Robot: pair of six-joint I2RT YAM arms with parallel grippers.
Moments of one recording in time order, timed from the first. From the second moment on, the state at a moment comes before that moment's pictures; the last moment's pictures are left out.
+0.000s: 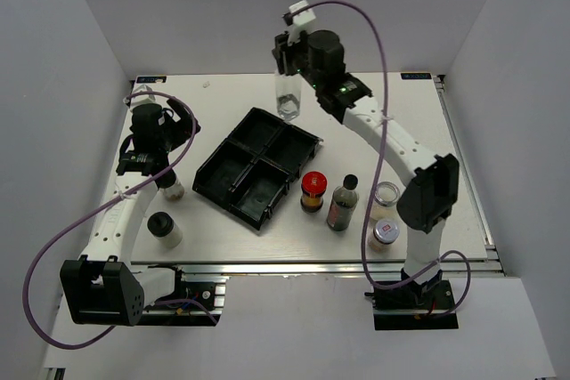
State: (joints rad) left arm -0.04 1.17 0.99 -0.27 -0.13 -0.55; right arm 0.64 1.88 1.92 -0.05 0.08 -0.06
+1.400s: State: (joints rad) left arm -0.04 1.16 0.96 -0.26 -0.13 -0.55; right arm 0.80 2.09 1.77 0.12 -0.16 0.06
